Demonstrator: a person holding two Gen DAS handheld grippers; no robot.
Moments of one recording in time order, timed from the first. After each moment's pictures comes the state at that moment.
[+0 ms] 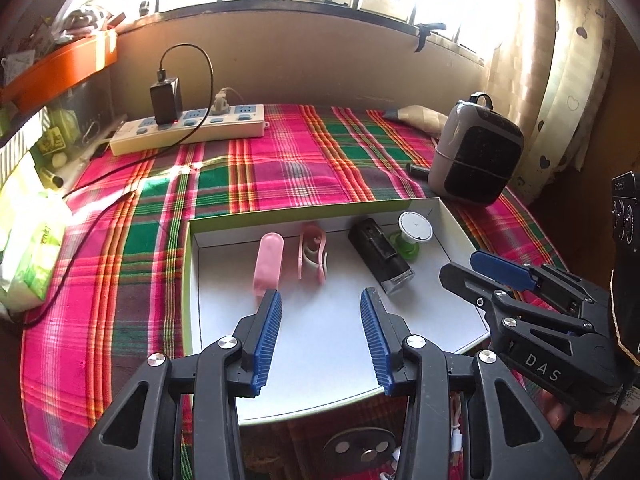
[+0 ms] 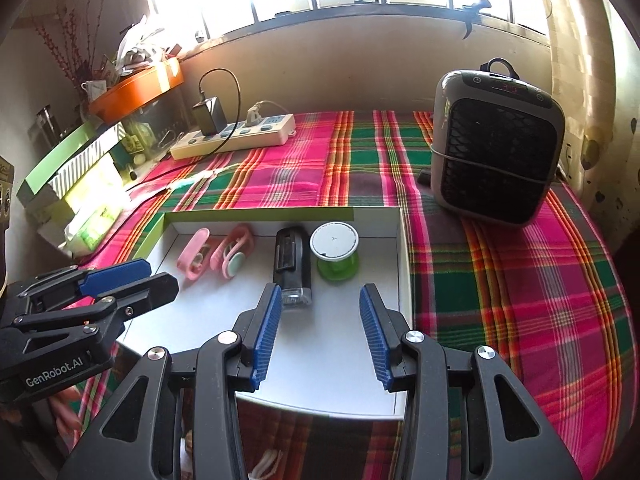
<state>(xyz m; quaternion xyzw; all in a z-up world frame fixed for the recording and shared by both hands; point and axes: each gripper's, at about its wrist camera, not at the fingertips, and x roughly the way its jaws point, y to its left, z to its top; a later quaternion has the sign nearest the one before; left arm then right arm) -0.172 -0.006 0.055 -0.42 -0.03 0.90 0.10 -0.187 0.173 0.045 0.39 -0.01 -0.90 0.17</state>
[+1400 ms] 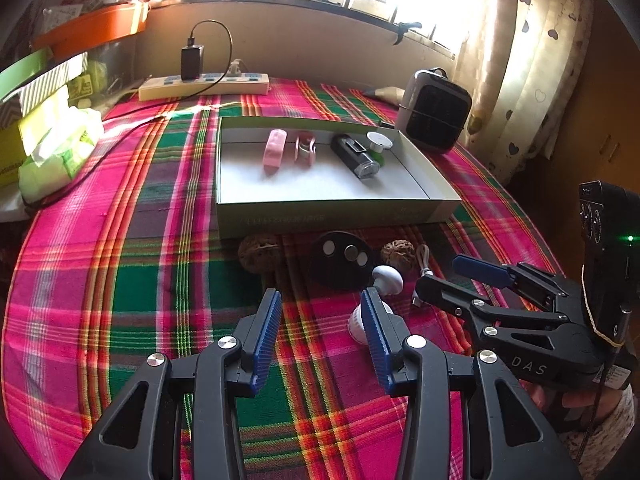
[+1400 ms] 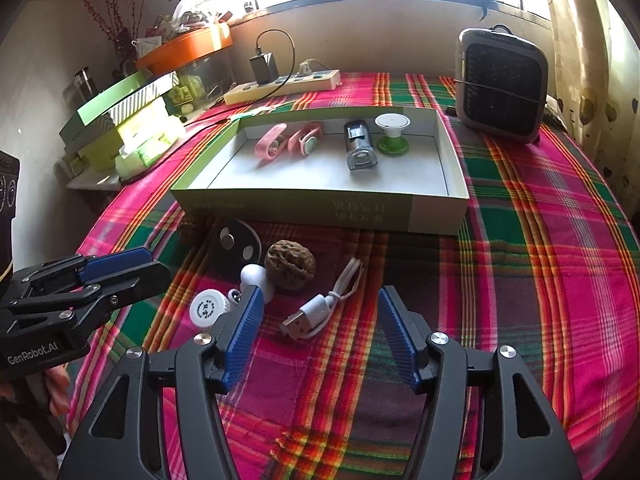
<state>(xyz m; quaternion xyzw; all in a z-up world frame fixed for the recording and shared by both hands) -0.046 -0.032 0.030 -0.41 -0.07 0.90 0.13 -0.078 0.161 0.015 0.42 0.00 -0.89 0.21</state>
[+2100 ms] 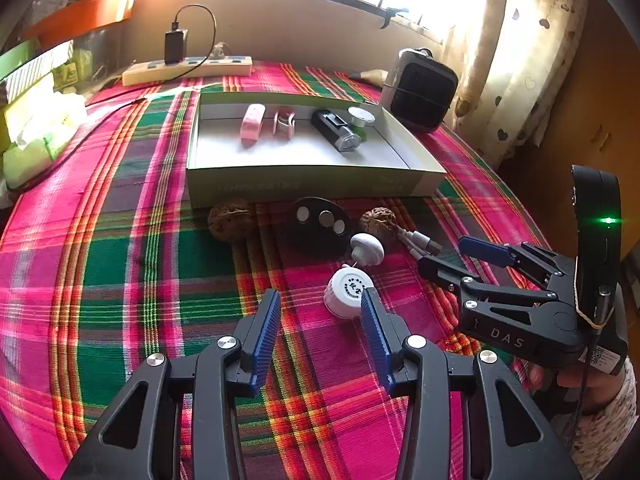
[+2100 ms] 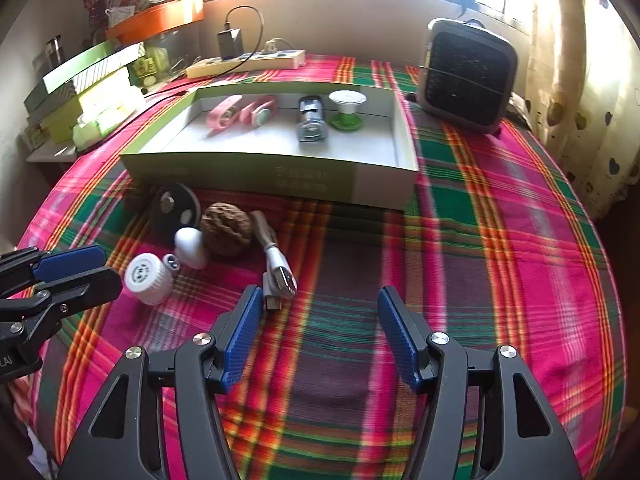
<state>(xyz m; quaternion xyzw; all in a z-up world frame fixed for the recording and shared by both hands) -0.040 -0.018 0.016 -0.43 -0.07 0.89 0.16 -0.074 0.177 0.004 0.43 0.07 -0.89 0.13</state>
